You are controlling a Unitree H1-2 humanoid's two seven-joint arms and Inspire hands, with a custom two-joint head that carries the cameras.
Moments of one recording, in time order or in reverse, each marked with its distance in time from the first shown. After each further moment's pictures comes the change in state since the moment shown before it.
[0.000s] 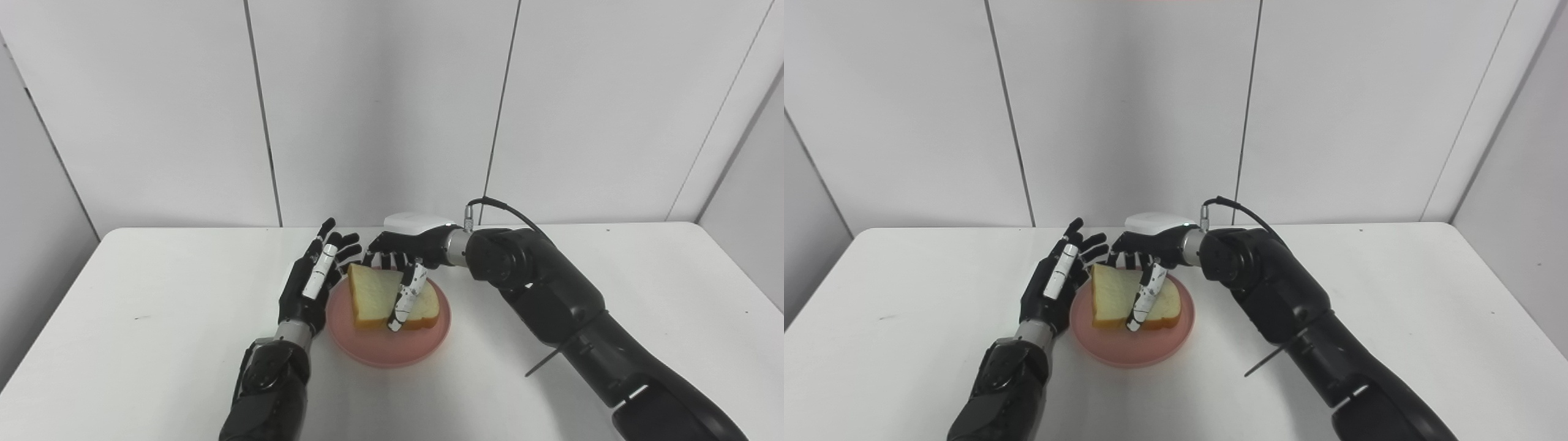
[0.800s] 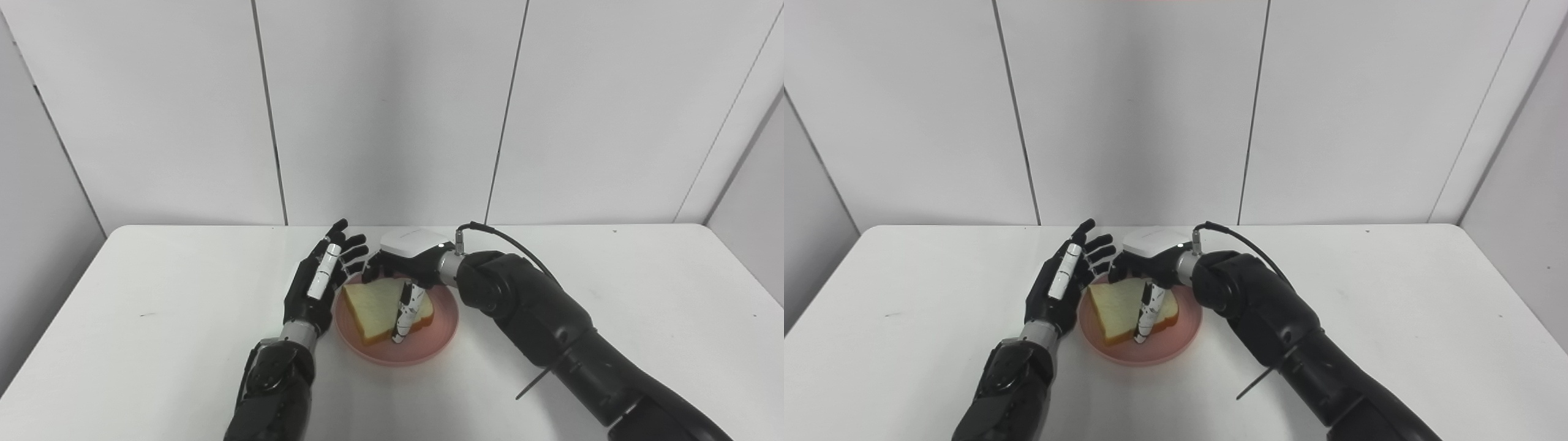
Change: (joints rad) left arm 0.026 -0.002 0.005 -0.056 -0.001 0.037 0.002; right arm 0.040 0.019 0.079 0.067 -0.137 -0.100 -0.218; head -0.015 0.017
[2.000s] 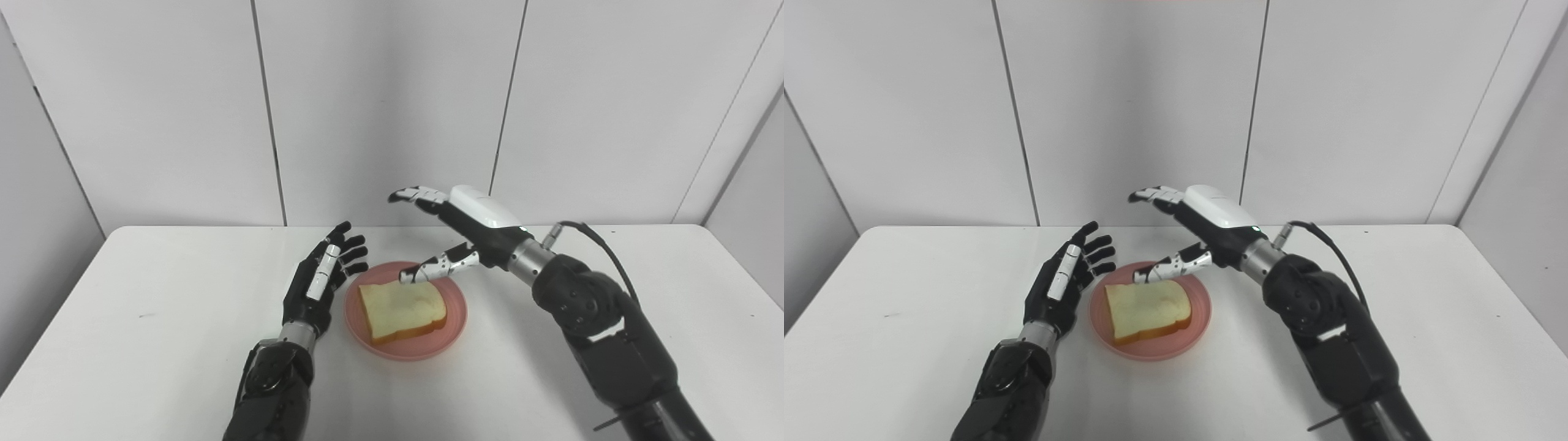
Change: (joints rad) left arm 0.010 0.000 0.005 -0.030 0.002 0.000 0.020; right arm 0.232 -0.007 -0.436 -0.315 0.389 -0.014 -0.077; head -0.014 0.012
